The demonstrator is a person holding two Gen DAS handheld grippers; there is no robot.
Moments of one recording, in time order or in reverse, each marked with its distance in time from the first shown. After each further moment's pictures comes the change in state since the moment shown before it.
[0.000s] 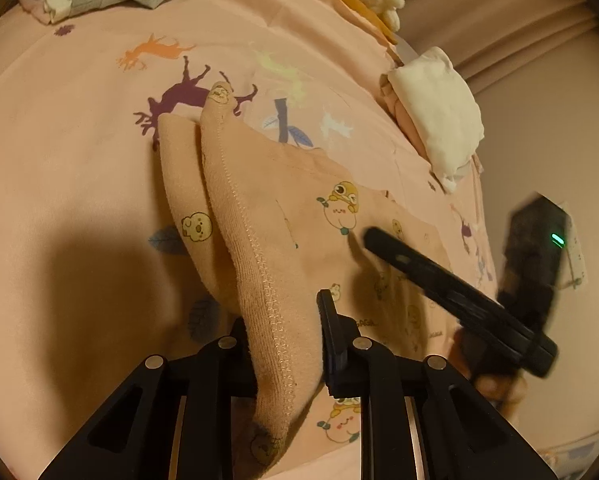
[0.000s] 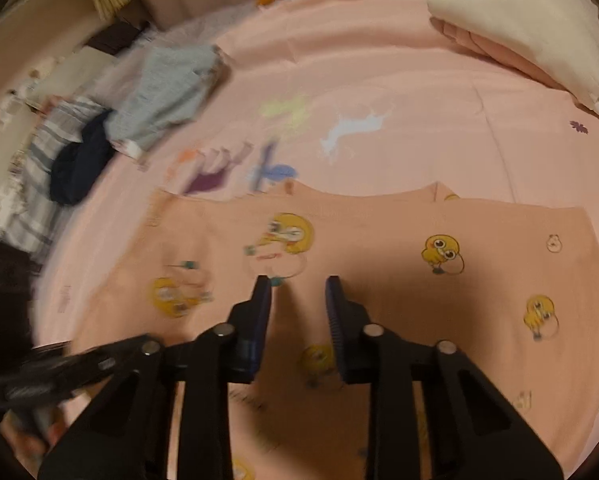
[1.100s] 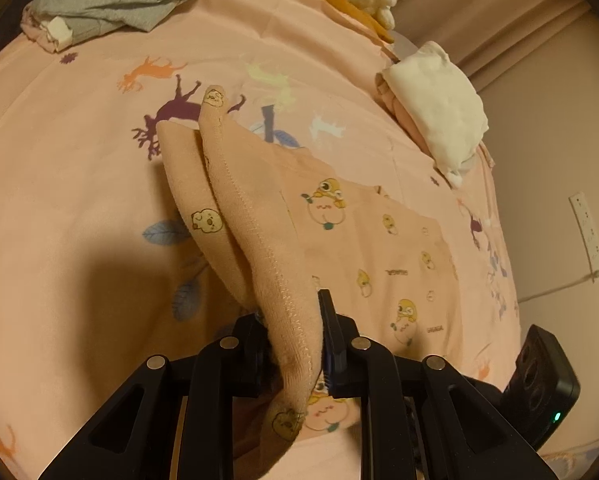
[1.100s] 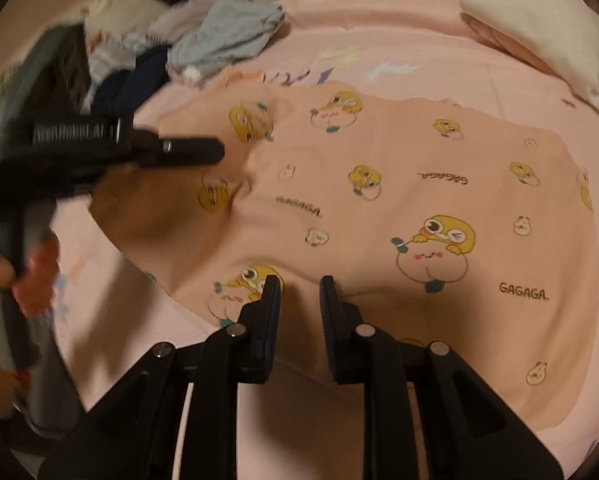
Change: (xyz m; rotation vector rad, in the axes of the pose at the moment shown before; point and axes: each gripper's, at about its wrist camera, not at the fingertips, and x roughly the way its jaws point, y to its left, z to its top) left arm -0.009 -0.032 -0.009 0.036 -0.027 0.092; right arm -0.067 0.011 -0.103 -0.147 0.035 0.088
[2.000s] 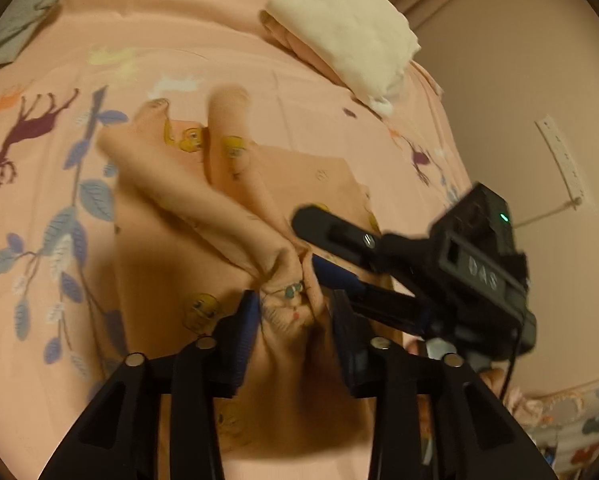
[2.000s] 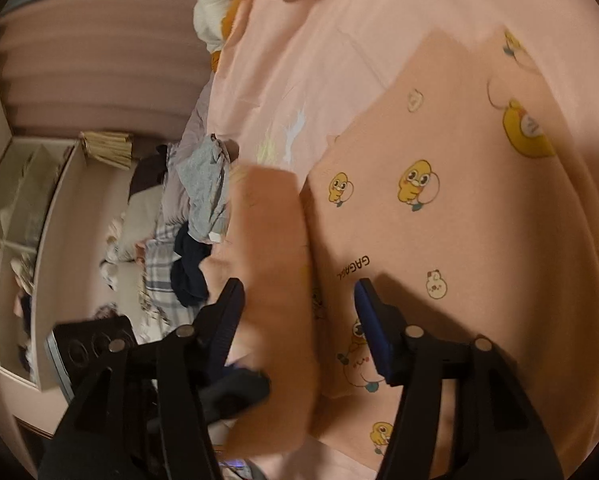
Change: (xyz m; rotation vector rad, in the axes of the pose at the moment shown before) left arm 0.057 -0.110 -0.006 0.205 0.172 -0.108; right arm -0.004 -0.120 0.012 0.789 -0.124 0.474
